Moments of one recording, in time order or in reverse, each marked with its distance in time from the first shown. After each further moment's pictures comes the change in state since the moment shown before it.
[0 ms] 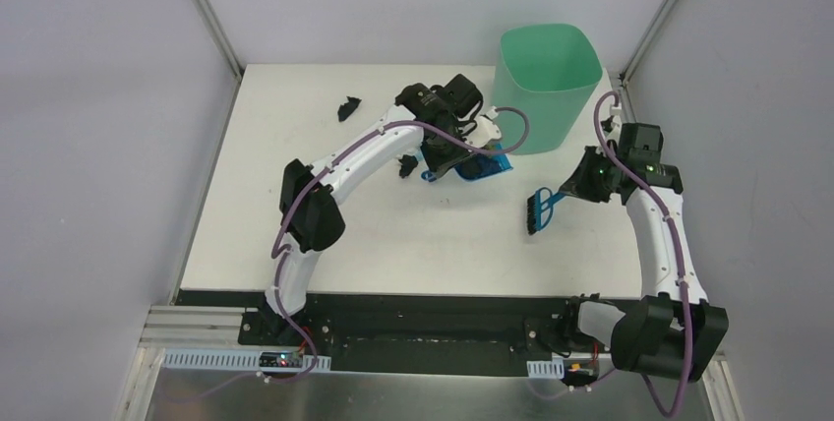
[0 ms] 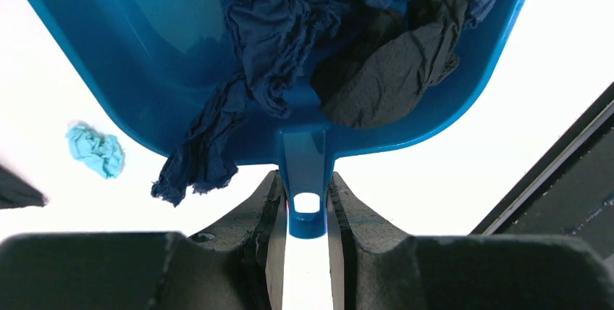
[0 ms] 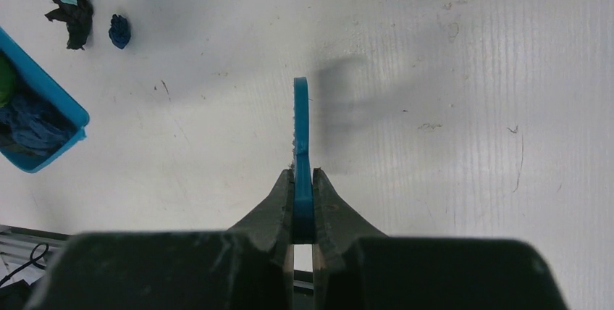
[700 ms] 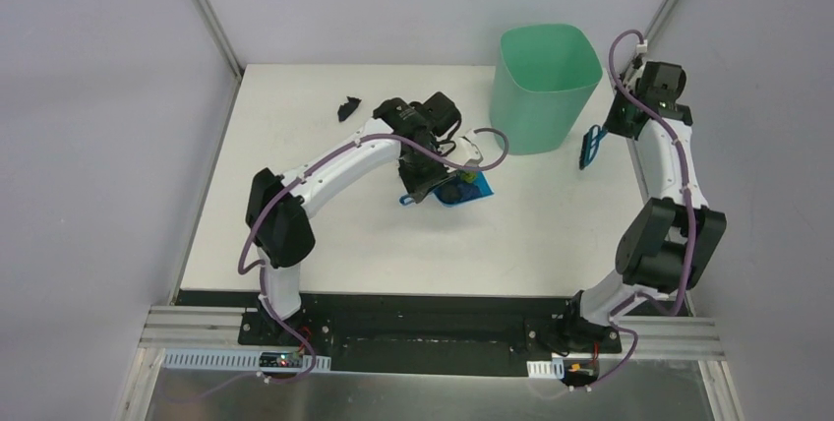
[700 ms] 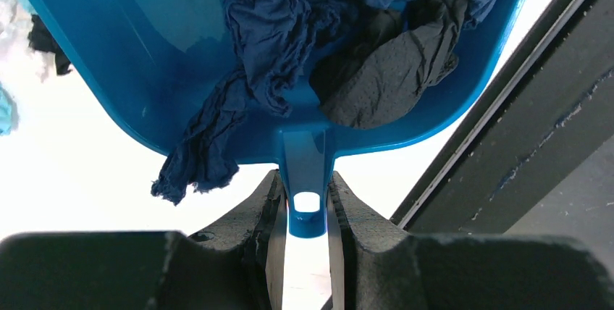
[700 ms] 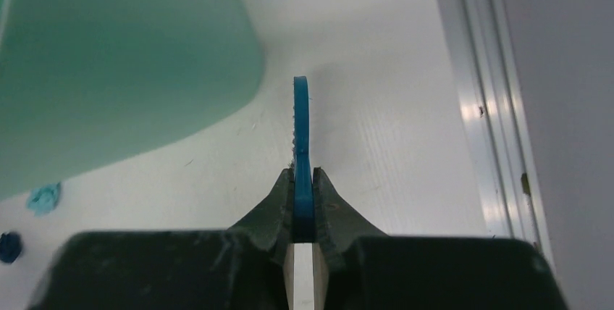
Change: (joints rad) left arm 0.006 -0.163 -0.281 -0.016 0.080 -0.026; right arm -0.084 0.410 0.391 0.207 0.239 -0.139
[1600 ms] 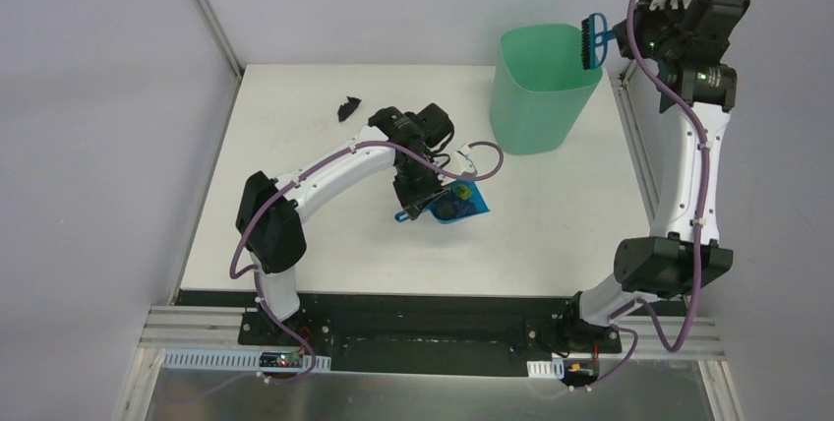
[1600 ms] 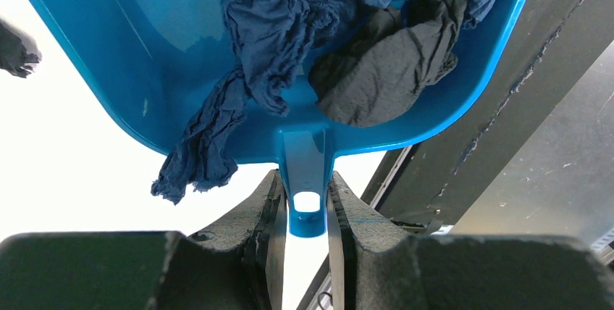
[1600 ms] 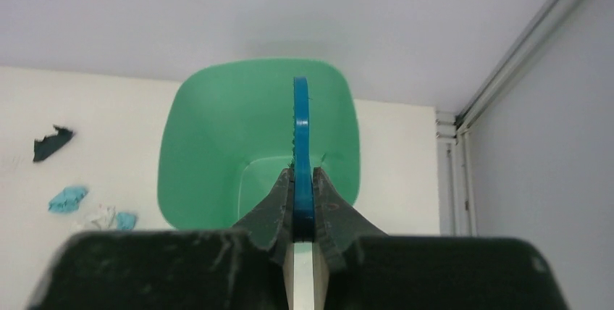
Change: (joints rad) left arm 0.000 -0.090 -0.135 -0.006 0.114 0.008; right arm 0.053 -0.006 0.548 0.037 -0.222 -0.119
